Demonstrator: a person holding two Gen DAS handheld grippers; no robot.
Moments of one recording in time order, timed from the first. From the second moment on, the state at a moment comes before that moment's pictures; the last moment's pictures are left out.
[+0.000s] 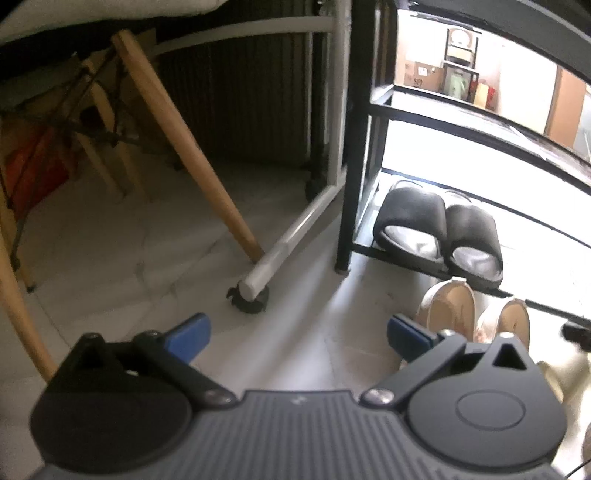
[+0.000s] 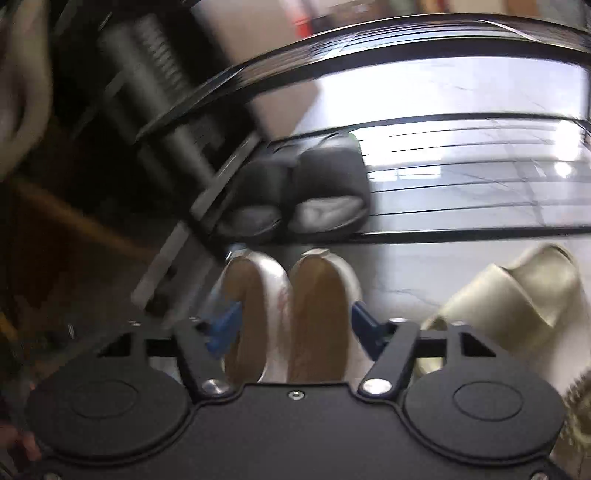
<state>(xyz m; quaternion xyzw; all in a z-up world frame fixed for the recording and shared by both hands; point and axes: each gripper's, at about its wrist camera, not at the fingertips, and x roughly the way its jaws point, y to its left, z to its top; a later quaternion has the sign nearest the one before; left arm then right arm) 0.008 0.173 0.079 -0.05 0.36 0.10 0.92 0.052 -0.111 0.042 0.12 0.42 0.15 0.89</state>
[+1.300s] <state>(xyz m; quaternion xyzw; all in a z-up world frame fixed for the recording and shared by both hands) 0.035 0.175 0.054 0.01 0.42 0.11 0.90 0.132 -0.009 -0.048 -0.04 0.37 0.02 0.93</state>
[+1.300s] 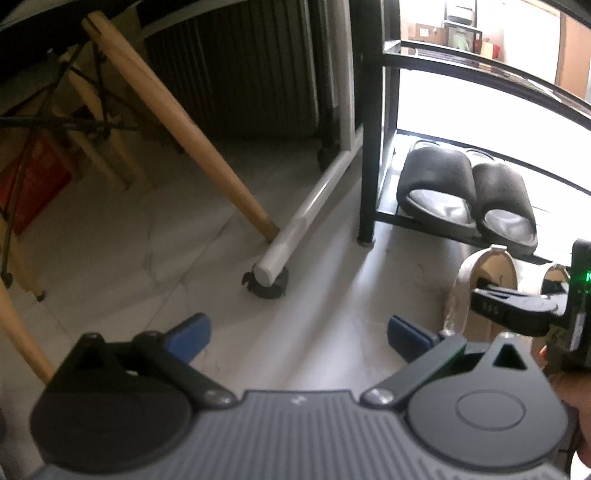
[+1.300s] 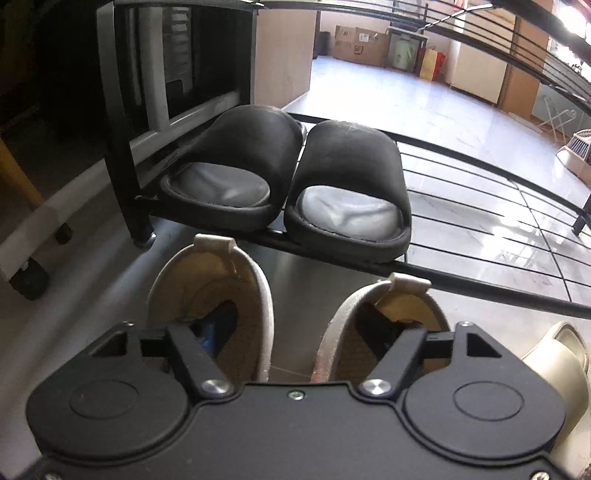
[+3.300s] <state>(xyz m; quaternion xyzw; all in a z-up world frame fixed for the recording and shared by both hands) 0.027 0.174 0.063 -0.01 0.41 0.10 0.91 0.131 -0.196 0.056 -0.04 0.17 -0.14 0.97</state>
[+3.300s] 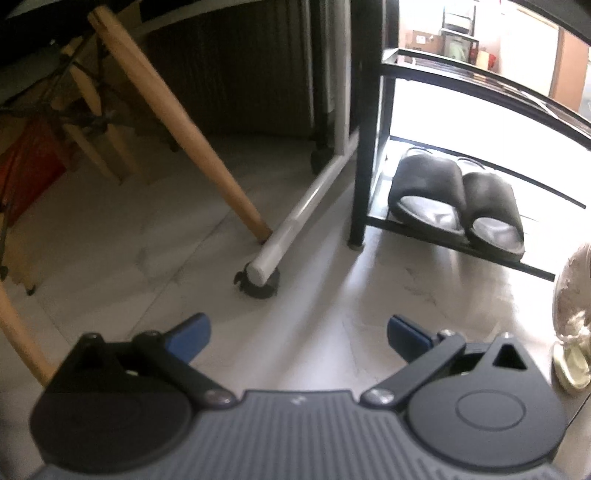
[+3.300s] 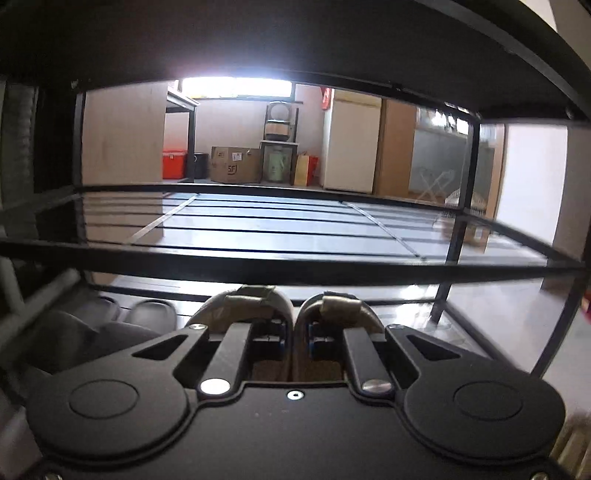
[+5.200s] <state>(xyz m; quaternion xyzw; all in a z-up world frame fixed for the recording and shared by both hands) 0.032 0.168 0.062 -0.01 0.42 0.06 0.91 0.092 -0.168 0.022 0.00 0.29 -0.04 0.96</state>
